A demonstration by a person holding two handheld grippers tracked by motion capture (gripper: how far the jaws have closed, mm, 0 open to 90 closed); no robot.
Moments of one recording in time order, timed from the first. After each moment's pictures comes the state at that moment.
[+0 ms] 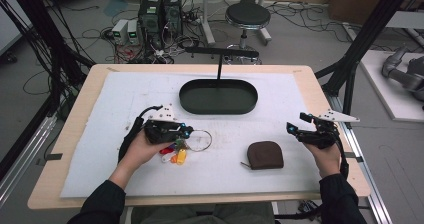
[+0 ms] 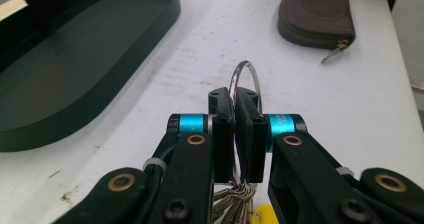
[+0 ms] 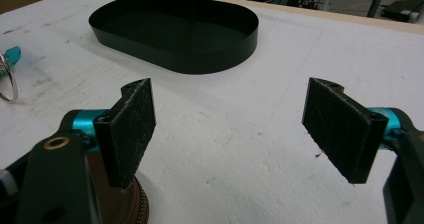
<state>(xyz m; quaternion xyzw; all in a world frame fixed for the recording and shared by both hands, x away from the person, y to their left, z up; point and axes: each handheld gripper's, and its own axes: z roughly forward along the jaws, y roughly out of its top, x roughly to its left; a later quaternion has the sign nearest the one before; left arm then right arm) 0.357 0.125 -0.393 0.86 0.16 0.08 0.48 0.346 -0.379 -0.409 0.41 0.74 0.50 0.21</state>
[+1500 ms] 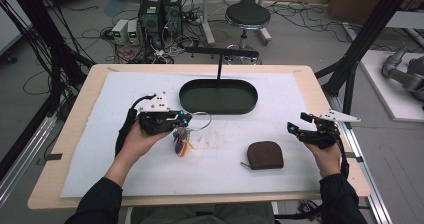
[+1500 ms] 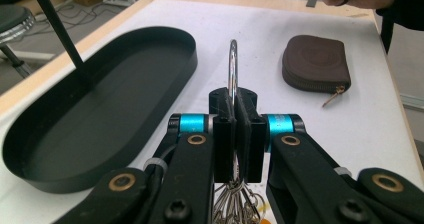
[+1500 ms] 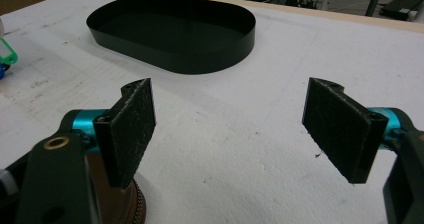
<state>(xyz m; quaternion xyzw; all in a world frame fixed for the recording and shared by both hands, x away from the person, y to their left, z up) 0.358 0.131 -0.352 0.83 0.15 0.13 0.52 0.347 -0.382 -0.409 0.41 0.74 0.50 0.21</state>
